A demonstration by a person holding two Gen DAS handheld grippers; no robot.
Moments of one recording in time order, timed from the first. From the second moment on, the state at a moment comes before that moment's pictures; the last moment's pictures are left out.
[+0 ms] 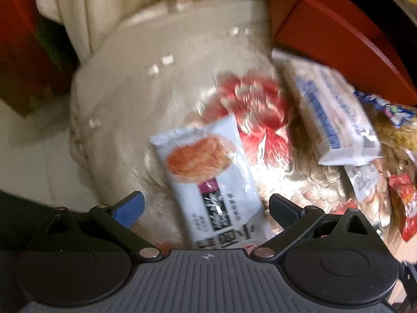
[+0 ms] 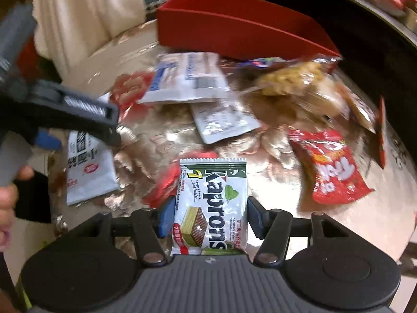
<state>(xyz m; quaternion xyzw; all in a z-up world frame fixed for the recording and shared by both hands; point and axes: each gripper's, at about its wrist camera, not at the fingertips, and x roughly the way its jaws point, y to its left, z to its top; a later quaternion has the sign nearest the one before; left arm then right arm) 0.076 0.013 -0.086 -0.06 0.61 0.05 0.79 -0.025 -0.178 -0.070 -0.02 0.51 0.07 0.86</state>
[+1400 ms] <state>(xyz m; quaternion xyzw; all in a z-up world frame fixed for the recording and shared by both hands) 0.187 -0.118 0.041 -0.01 0.44 -0.10 0.89 0.140 -0.269 0.043 0.08 0.35 -0.01 0.93</state>
